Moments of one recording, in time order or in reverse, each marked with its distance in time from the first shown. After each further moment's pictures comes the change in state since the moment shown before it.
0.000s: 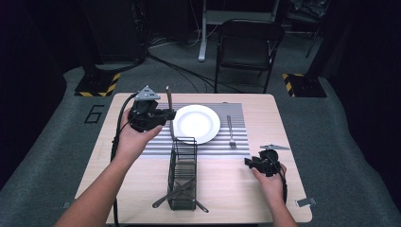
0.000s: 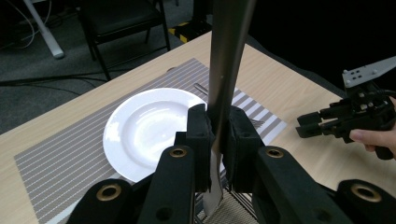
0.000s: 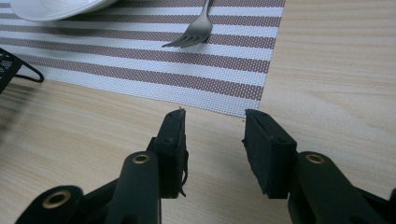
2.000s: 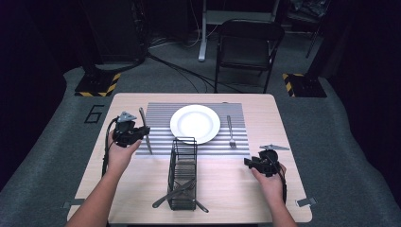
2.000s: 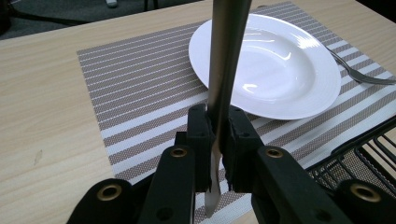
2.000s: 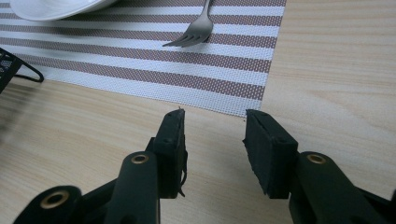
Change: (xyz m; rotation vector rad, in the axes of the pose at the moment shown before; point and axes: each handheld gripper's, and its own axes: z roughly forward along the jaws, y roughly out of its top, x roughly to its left) left arm 0.090 -0.127 0.042 0.054 0.169 -0.180; right arm 0.001 -0.001 0.001 0.000 0.000 -0.002
